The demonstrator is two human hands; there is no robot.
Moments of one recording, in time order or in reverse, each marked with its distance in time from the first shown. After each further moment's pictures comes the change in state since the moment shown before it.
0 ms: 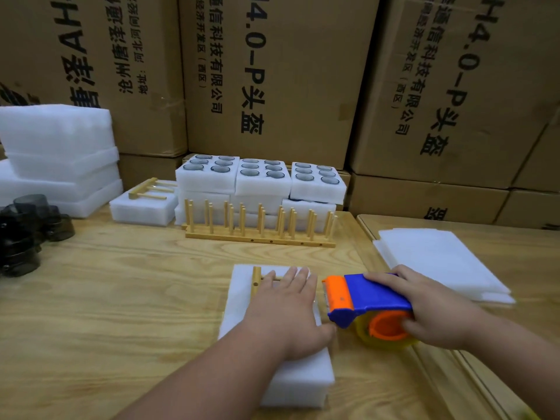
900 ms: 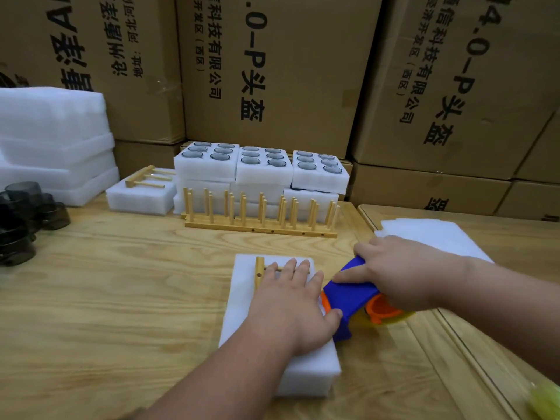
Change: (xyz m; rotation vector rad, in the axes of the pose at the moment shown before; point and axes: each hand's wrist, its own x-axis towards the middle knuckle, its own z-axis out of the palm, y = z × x) left_hand -0.001 0.004 0.007 0.034 0.013 -0.019; right_hand 0.049 -0.068 -0.050 -0.581 -0.179 -0.306
